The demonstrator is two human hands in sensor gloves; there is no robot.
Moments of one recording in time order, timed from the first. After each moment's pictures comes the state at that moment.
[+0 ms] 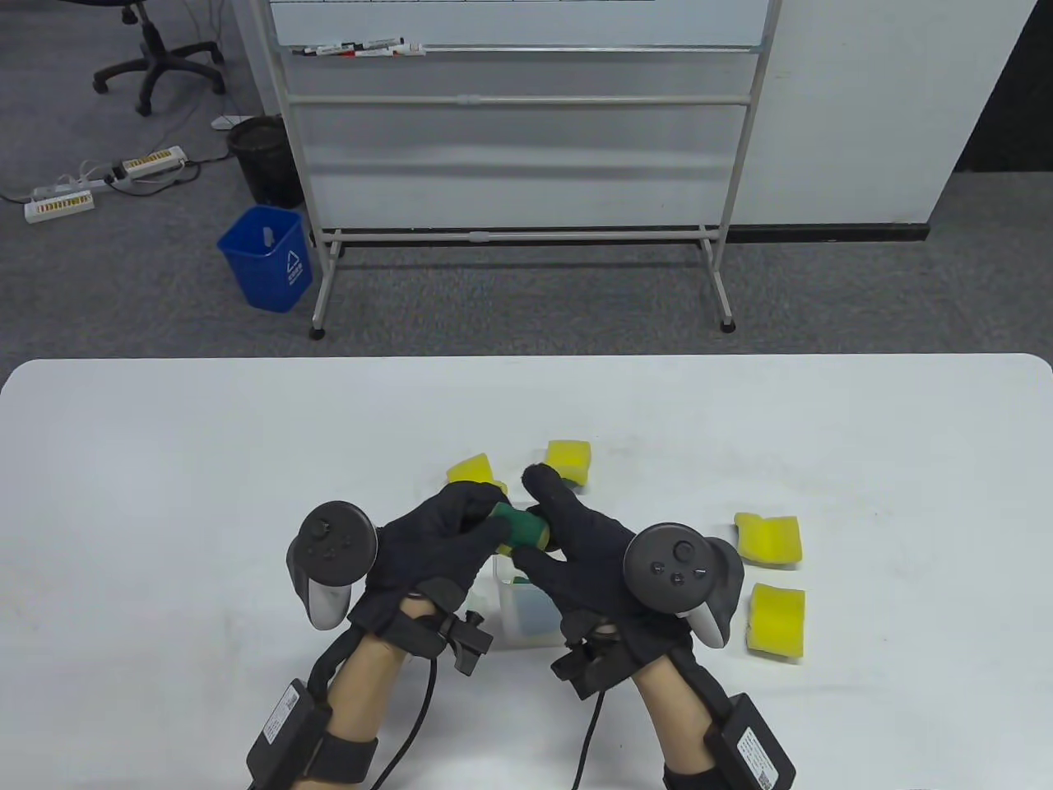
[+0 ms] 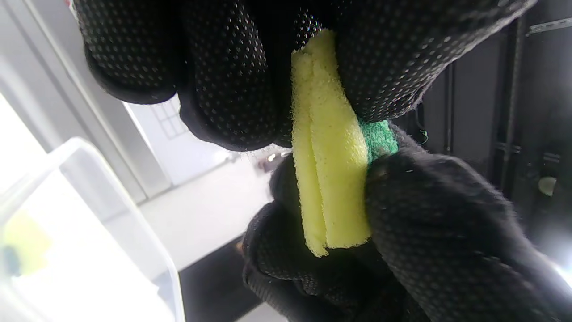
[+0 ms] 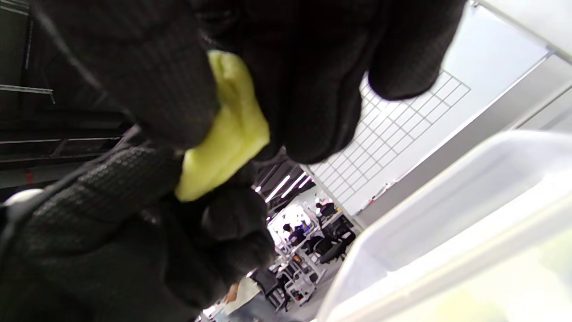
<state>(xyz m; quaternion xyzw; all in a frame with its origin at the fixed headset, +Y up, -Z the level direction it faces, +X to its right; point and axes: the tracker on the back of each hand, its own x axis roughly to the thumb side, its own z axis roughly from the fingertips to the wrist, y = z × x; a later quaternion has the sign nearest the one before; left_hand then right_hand) -0.164 -0.621 -0.356 0.09 -0.21 0.56 0.80 0.074 -0.599 -0.324 0.18 -0.15 0.87 0.43</state>
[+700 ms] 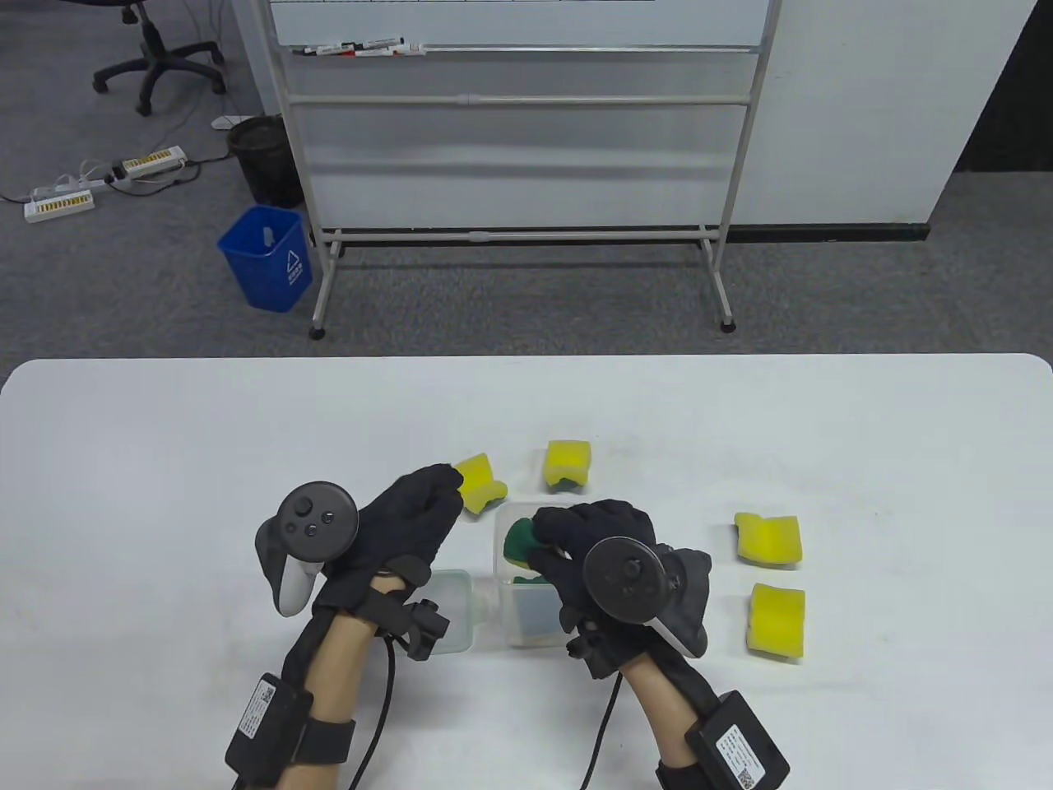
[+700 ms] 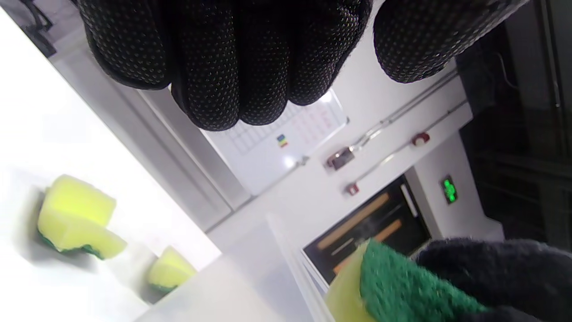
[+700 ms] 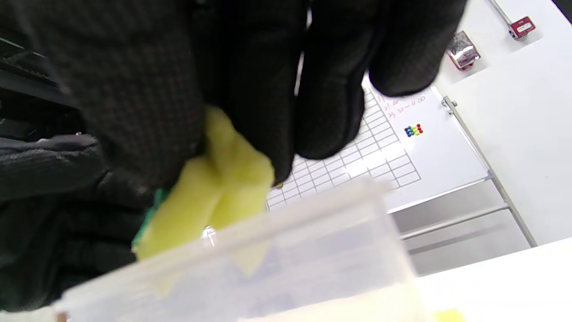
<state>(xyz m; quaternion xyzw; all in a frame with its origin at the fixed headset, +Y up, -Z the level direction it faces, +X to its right) -0.208 -0.637 -0.377 0.06 -0.11 0.47 0.88 0.067 -0.611 -0.329 0.12 -0.22 0.94 0.25</state>
